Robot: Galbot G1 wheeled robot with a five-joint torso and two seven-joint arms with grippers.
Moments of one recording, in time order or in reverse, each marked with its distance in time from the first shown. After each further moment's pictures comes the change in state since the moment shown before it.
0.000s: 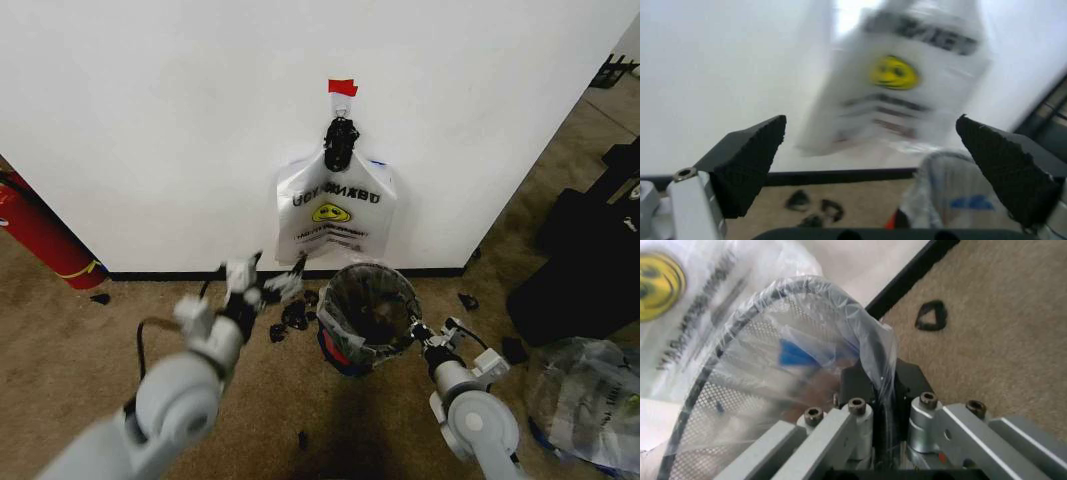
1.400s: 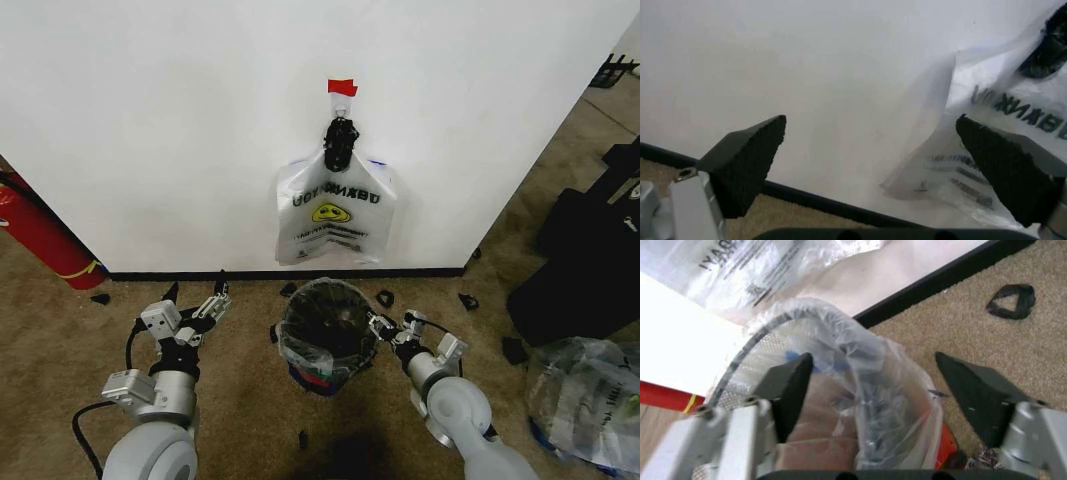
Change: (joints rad) left arm 0.214 -0.276 -0.229 -0.043 0.143 -0.120 0.051; right arm 0.055 -0.065 -0.126 -0.052 -0.170 -0.060 -0.185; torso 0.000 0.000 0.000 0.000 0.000
